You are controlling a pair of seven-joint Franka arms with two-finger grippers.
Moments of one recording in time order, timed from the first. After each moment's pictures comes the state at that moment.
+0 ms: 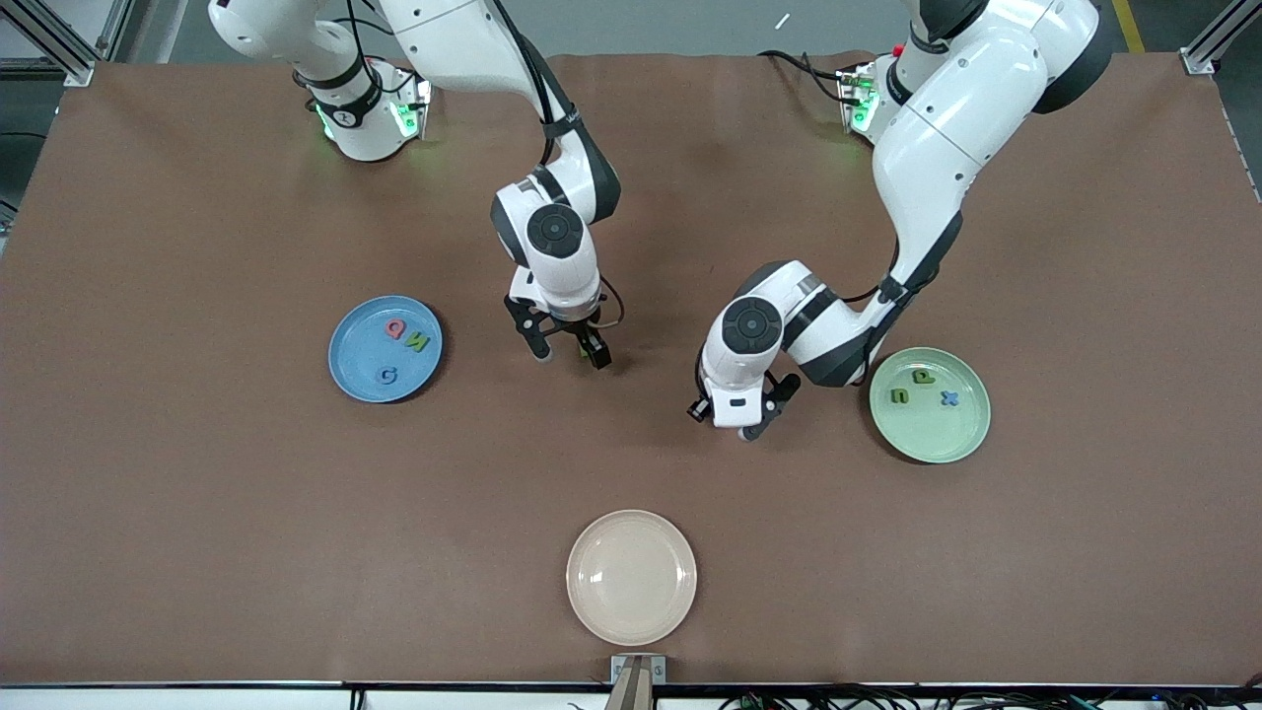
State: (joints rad) left arm -0.20 0.84 -0.48 -1.61 0.43 2.33 -1.69; right arm 1.12 0.64 -0.38 -1.88 0.35 2.51 1.61
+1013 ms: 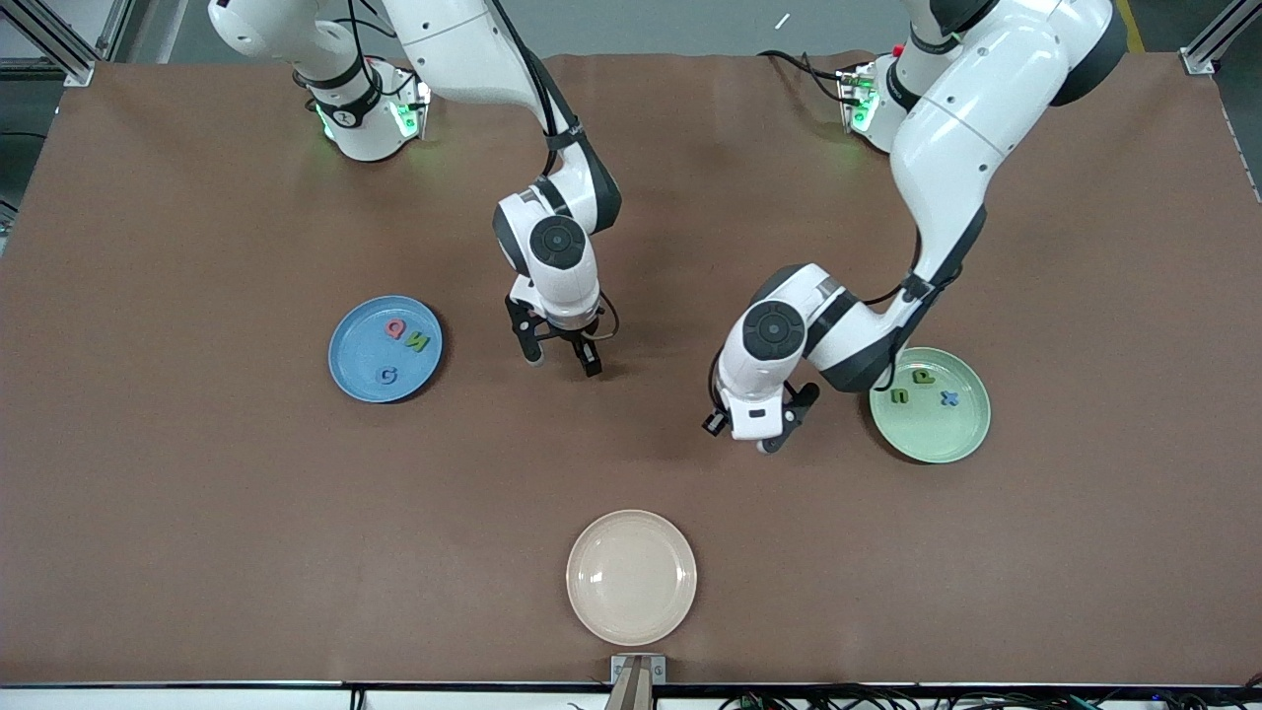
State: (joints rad) left arm -0.14 0.77 -0.48 -1.59 0.43 2.28 -1.65; right arm 1.12 0.69 -0.39 -1.85 0.35 2.50 1.72
